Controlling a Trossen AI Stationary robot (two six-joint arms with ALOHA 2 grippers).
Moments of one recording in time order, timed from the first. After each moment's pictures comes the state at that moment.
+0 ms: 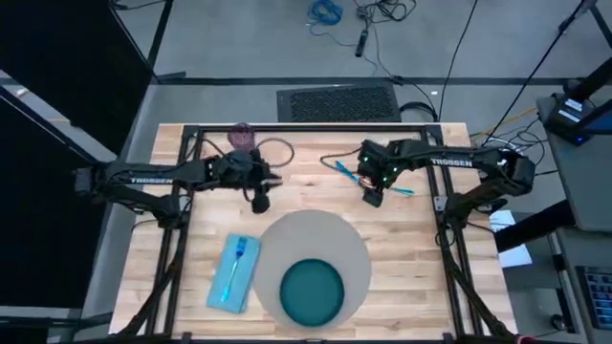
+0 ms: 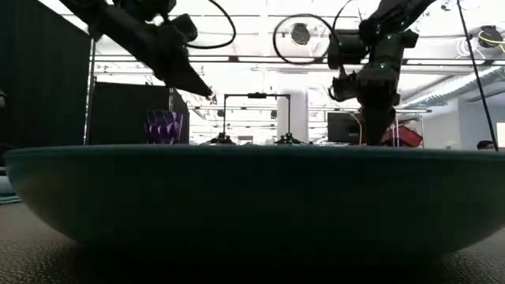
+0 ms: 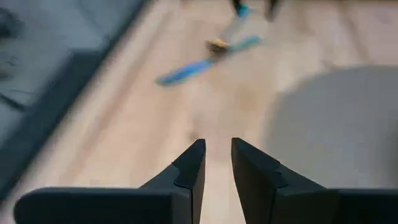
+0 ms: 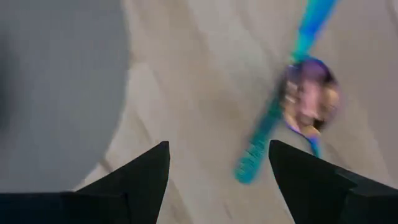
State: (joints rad) left arm 0.18 1.15 0.70 -0.16 0.02 0.04; right arm -0.37 1.43 0.94 -0.81 -0.19 0.11
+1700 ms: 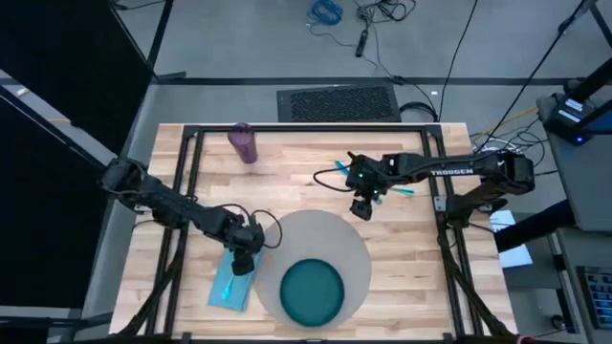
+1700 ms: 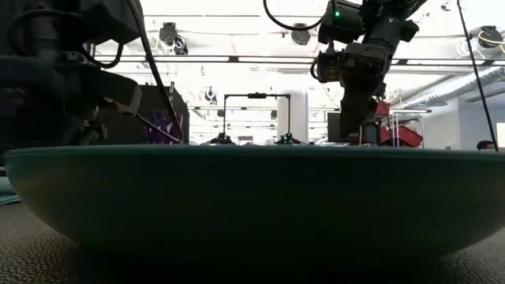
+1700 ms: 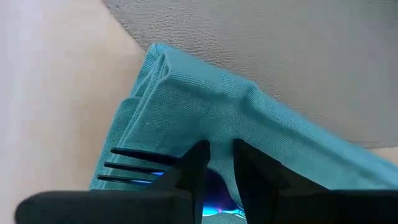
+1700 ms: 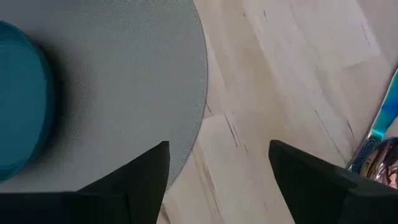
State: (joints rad) left arm -0.33 1.50 0.71 -0.59 0.05 -0.64; right arm -0.21 1.43 0.94 -0.63 -0.19 0.22
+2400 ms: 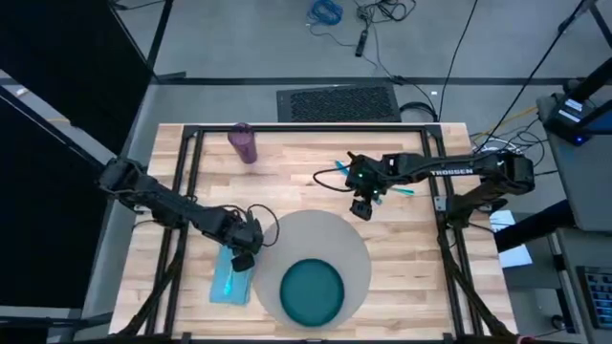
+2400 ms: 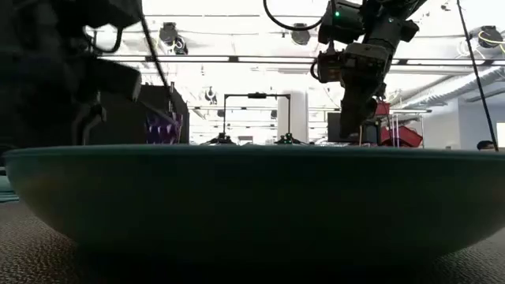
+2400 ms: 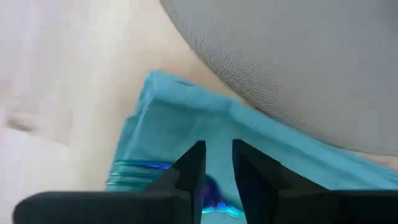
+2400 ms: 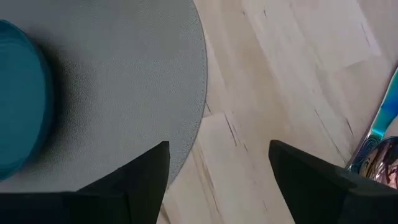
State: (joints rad) left arm -0.35 1.44 0.79 -0.77 -0.05 -0.68; right arm -0.21 1.43 0.94 -0.63 -0.19 0.21
